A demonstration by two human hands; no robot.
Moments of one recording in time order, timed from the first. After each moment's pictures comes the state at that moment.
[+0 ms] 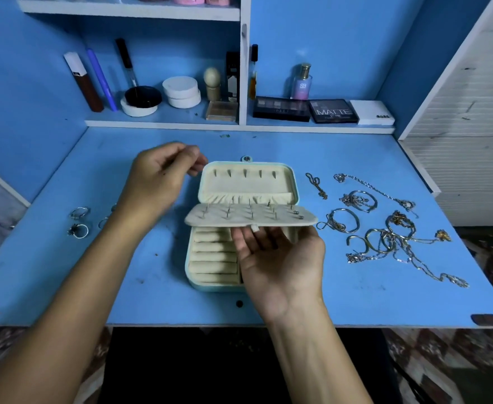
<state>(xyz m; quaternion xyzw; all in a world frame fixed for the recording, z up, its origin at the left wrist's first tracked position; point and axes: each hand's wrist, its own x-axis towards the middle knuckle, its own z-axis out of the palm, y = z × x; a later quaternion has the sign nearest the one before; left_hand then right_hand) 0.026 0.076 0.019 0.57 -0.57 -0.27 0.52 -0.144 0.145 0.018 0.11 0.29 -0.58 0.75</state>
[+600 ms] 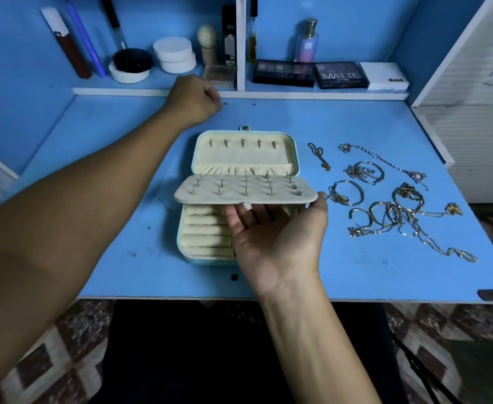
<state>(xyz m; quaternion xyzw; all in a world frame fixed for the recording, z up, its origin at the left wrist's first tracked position) 0.026 -0.076 -0.004 0.68 -0.66 -0.12 0.29 -0.144 0.148 0.020 0.11 0.30 -0.59 0.74</state>
